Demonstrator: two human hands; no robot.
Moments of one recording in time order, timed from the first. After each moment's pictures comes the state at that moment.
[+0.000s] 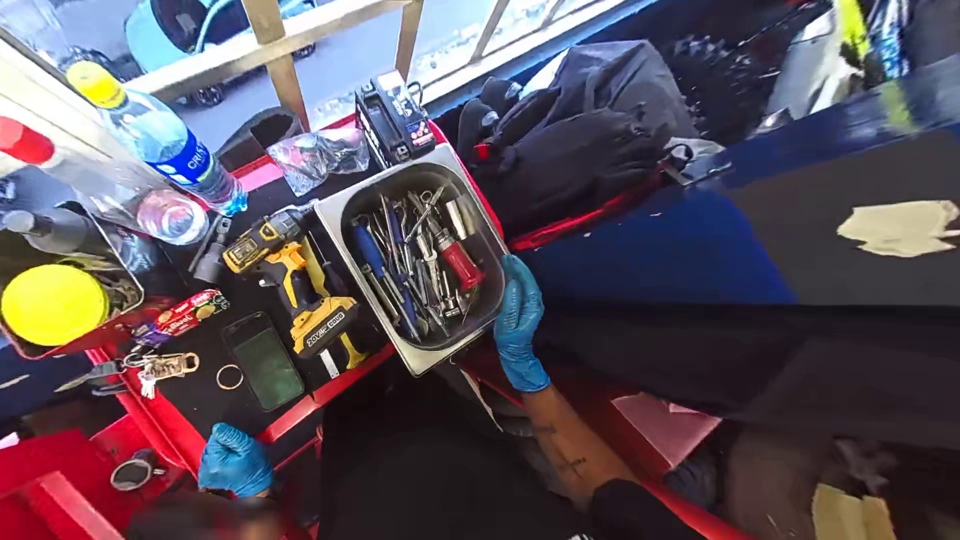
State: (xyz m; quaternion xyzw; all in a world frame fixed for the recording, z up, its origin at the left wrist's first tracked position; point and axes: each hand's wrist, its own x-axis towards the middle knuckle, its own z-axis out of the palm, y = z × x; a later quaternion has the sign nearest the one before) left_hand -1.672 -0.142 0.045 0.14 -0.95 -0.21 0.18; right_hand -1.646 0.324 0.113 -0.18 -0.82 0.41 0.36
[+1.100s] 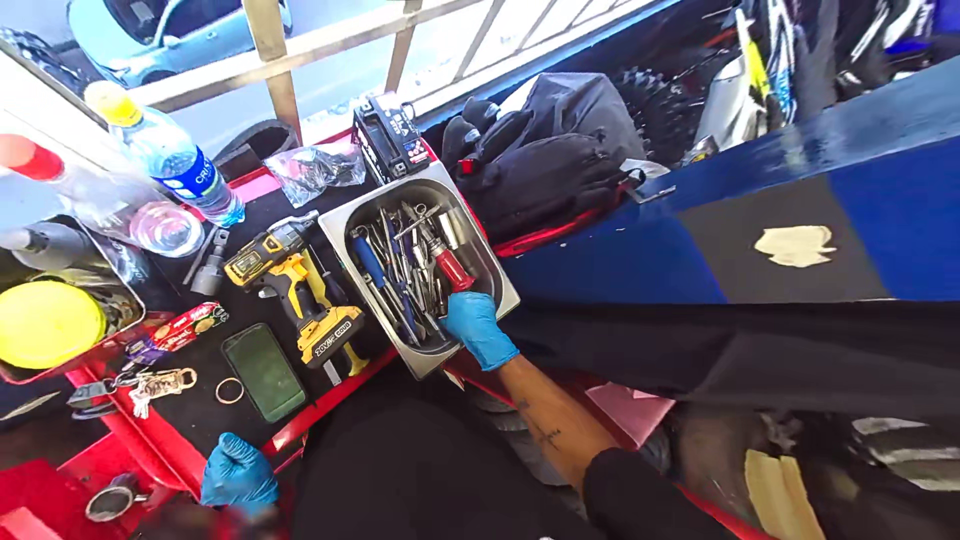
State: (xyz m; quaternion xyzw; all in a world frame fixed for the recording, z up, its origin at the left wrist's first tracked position) left_hand -1.676 -0.144 0.049 0.14 -0.96 -0.20 0.12; right_hand -1.716 0.275 0.157 -0.32 -0.87 0.01 -0.38
